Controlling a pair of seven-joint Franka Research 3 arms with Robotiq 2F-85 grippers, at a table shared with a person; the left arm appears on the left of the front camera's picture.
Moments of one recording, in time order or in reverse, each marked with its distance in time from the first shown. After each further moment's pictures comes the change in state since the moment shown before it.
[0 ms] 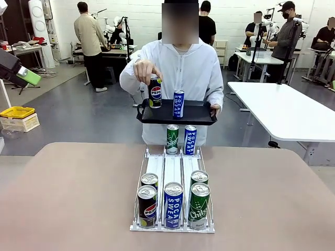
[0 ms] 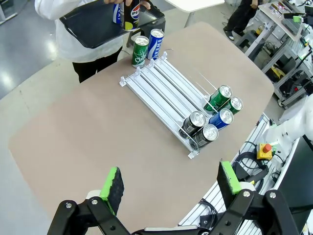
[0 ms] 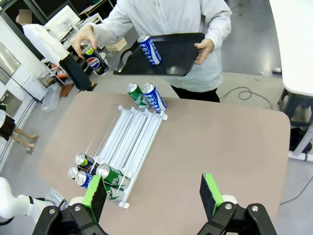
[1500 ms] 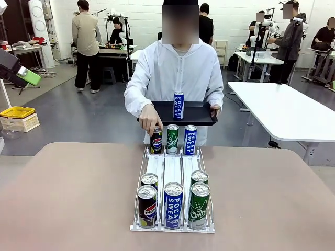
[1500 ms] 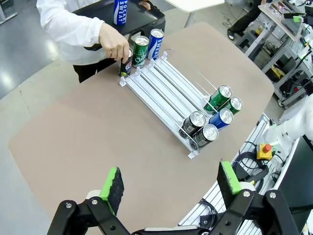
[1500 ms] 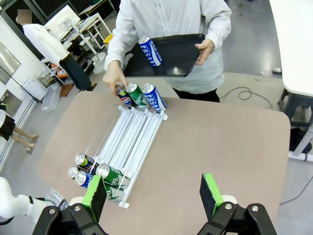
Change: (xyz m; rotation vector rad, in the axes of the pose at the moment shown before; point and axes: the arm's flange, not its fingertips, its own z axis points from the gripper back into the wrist) left arm 0.000 0.000 0.000 0.000 0.000 0.000; right arm 0.000 0.000 0.000 0.000 0.000 0.001
